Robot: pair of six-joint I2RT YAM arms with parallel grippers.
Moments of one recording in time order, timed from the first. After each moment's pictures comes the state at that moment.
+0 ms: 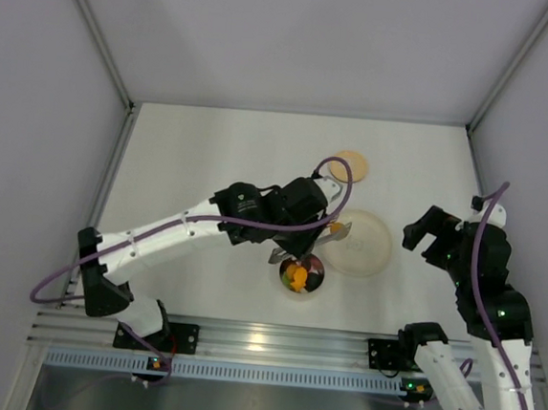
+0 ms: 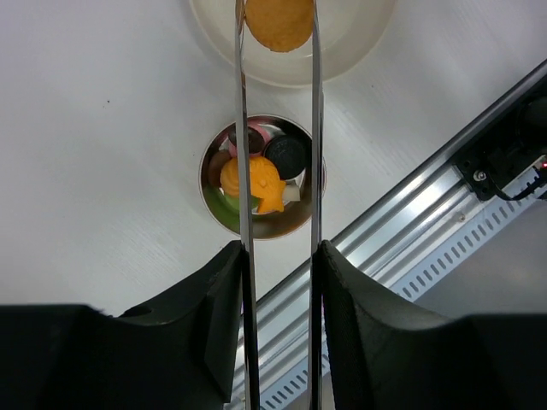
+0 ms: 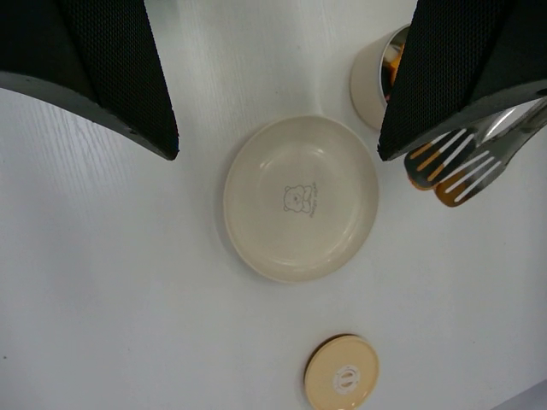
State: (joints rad) left arm -1.14 1.58 1.66 -1.00 -0.16 -0.42; right arm 0.13 0.54 0.94 -0.90 0.12 0.45
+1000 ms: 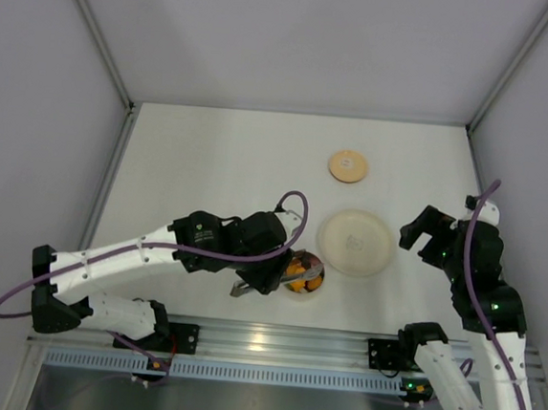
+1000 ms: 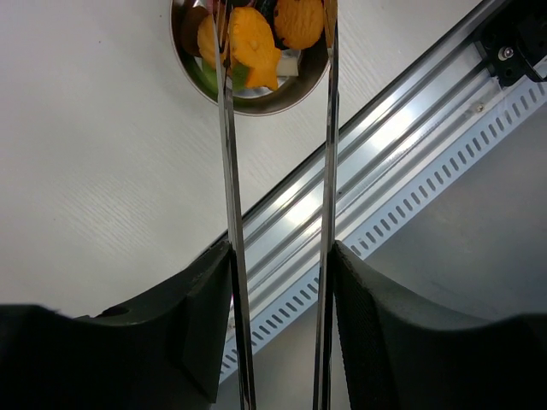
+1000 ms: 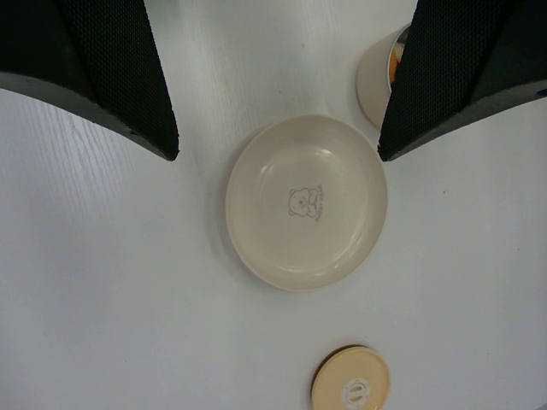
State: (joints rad) left arm -1.20 1.25 1.28 -1.02 -0.07 -0.53; right arm 0.13 0.56 0.89 -0.86 0.12 0.45
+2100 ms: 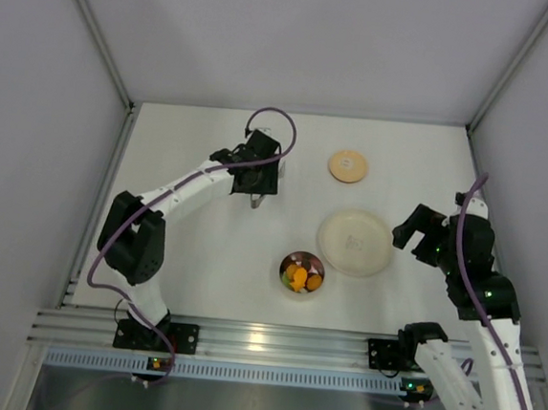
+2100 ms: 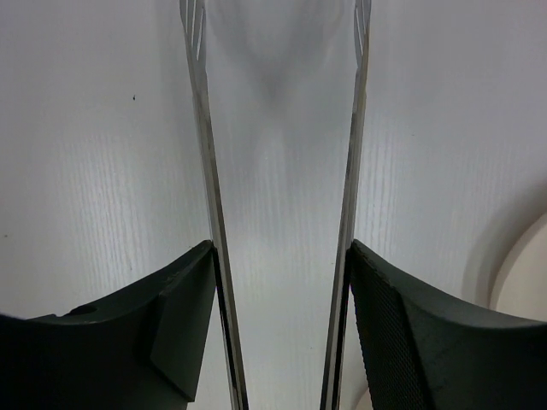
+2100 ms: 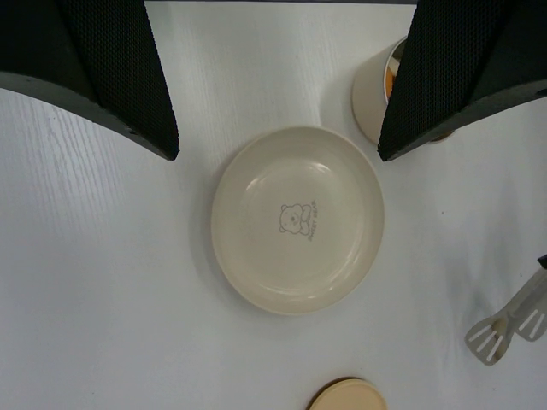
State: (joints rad) left arm -0.58 1.75 1.42 -0.60 -0.24 -0.52; right arm 0.13 0.61 0.86 -0.85 0.06 0.45
